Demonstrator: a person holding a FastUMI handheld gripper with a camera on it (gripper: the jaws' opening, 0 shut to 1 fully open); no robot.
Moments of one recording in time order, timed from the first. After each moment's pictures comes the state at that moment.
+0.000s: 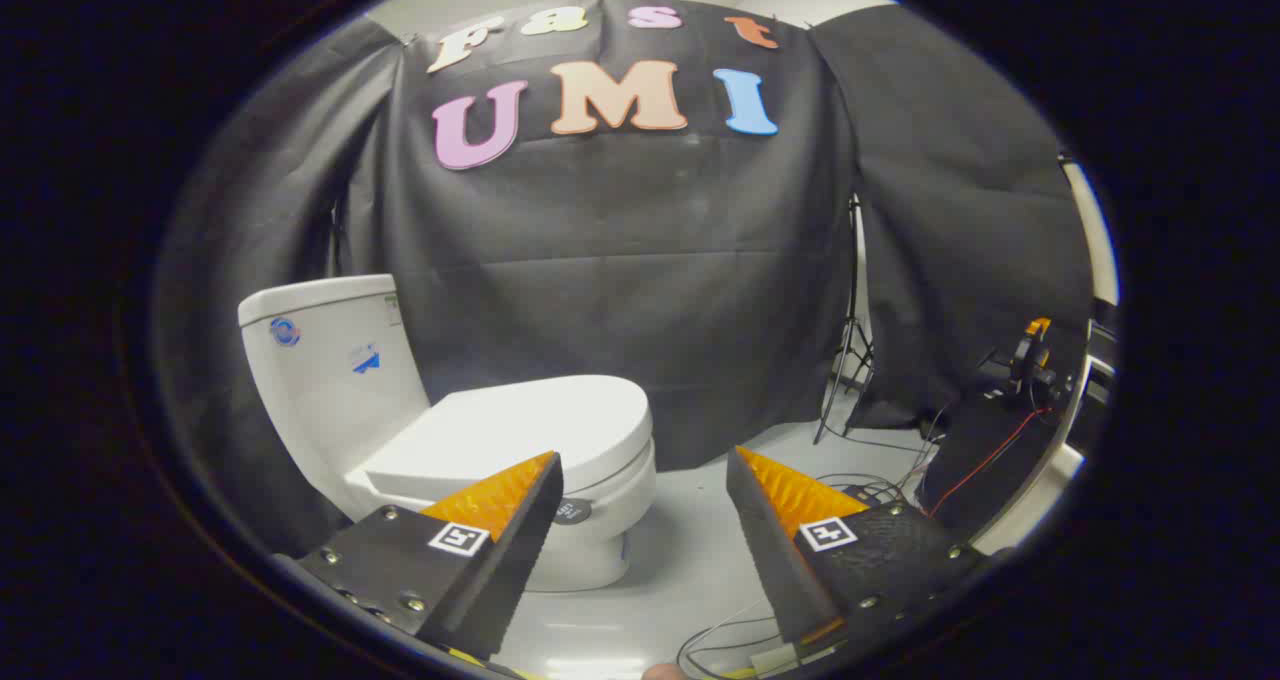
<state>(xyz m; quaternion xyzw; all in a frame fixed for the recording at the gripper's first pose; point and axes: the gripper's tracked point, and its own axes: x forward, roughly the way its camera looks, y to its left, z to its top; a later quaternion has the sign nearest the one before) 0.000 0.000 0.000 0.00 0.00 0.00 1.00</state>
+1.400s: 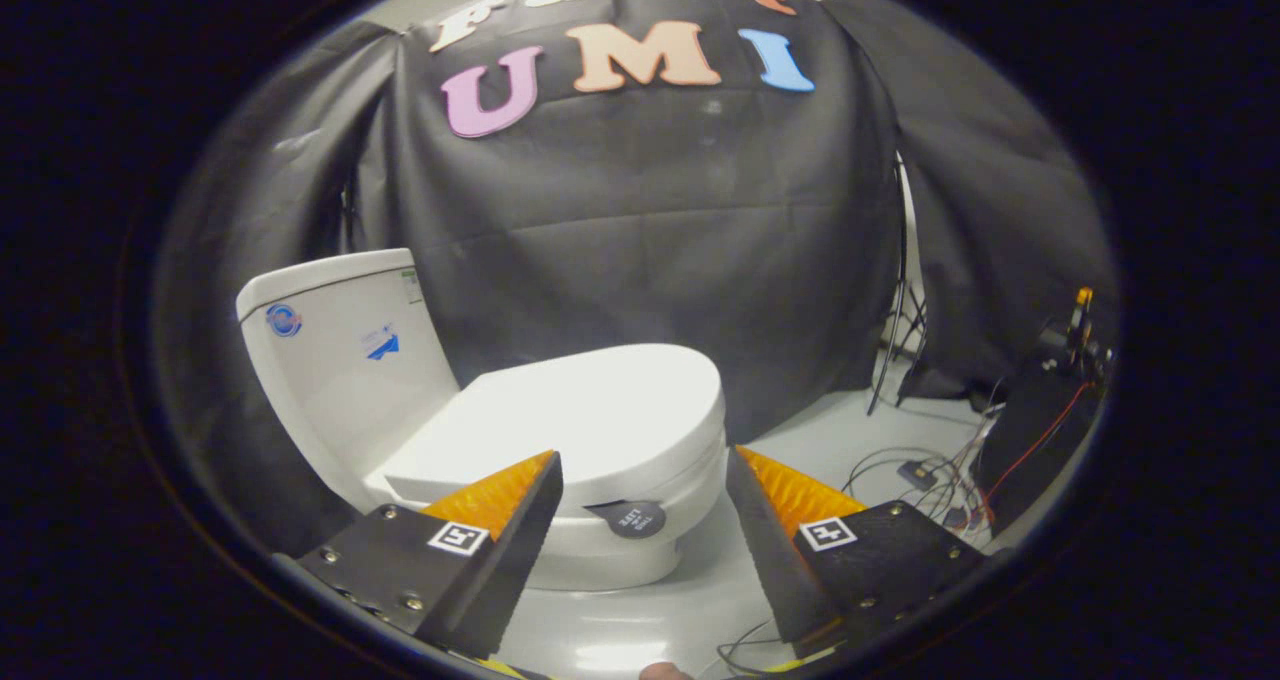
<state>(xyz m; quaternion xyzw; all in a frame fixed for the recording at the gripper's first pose) 0.071 0.052 -0.040 0.06 0.06 0.04 1.00</state>
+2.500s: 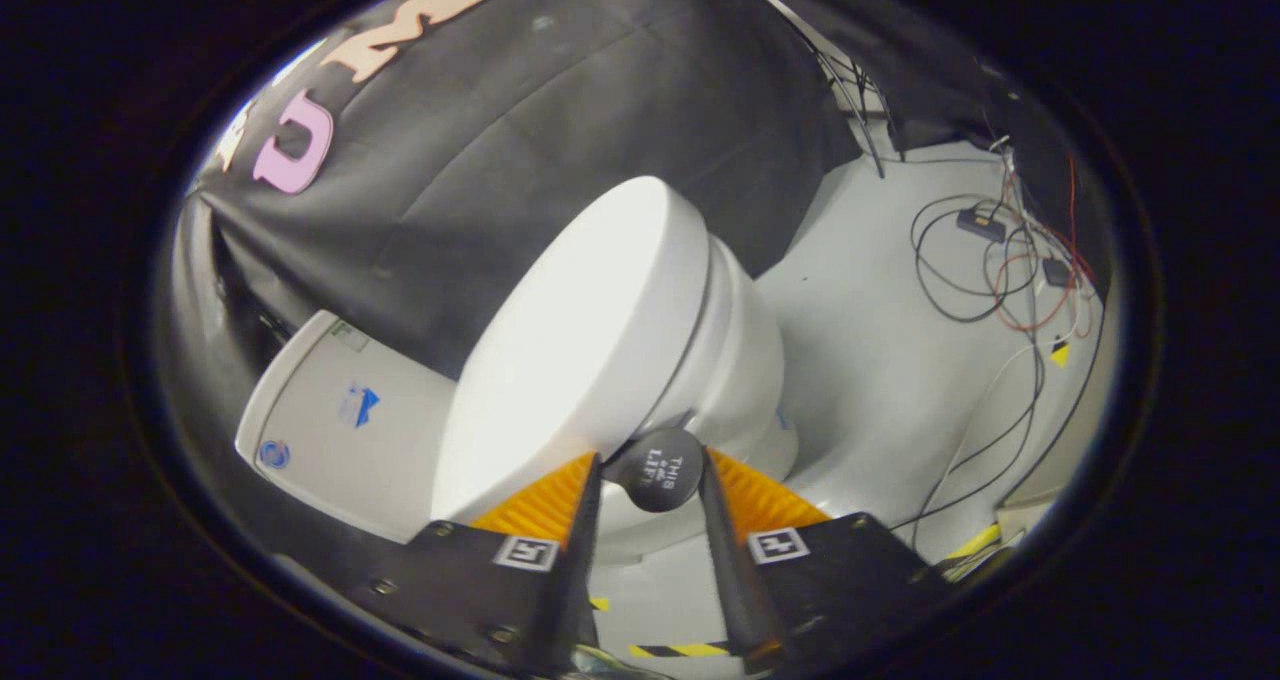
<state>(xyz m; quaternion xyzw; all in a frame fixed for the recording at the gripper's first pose) 0.133 0.088 -0.148 0.33 0.26 0.04 0.91</state>
